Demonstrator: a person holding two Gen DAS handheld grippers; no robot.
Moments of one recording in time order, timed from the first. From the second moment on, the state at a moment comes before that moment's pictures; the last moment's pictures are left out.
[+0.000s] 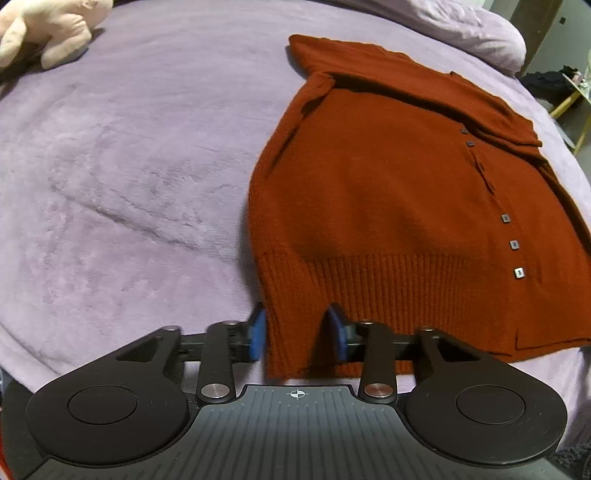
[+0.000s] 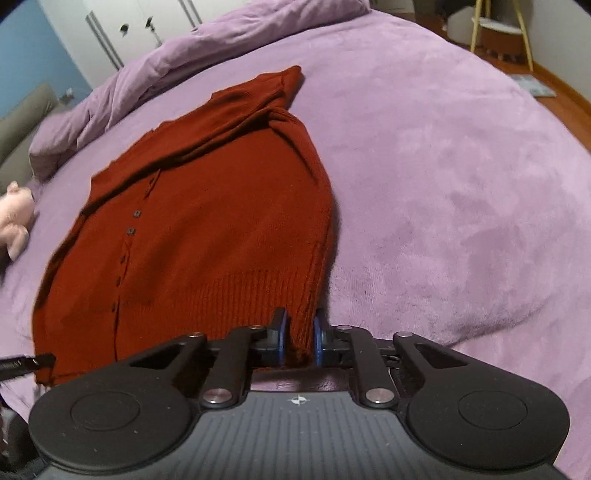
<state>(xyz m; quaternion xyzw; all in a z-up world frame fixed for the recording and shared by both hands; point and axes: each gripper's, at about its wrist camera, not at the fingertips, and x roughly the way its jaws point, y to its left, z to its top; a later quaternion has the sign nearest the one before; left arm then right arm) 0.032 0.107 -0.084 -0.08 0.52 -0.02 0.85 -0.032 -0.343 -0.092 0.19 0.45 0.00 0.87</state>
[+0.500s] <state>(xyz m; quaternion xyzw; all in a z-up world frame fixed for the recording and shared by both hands) 0.032 0.126 -0.056 -0.16 0.47 -0.05 0.87 -0.034 -0.375 -0.088 0.38 0.40 0.05 0.83</state>
